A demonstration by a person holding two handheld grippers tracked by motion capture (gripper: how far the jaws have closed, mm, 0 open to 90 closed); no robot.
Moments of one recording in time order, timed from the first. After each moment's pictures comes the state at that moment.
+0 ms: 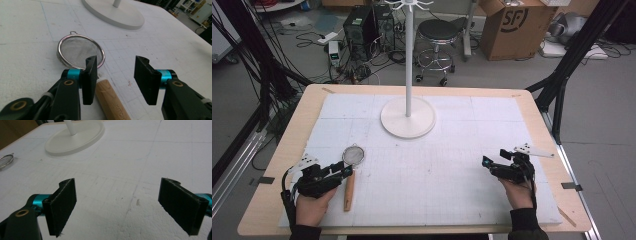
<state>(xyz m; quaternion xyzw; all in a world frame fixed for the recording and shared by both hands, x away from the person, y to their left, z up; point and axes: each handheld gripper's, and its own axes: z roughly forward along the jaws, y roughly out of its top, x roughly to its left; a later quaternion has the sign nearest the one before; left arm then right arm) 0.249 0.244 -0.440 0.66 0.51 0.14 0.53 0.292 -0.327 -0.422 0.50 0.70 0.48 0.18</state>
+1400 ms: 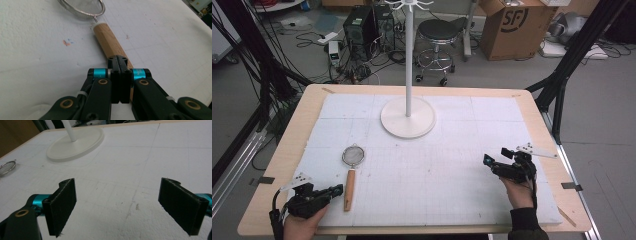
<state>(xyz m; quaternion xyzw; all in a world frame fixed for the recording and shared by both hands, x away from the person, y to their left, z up) 0.208 0.260 -0.461 0.69 0.54 0.07 0.49 0.291 -0.328 -0.418 0.50 0.68 0.50 0.18</state>
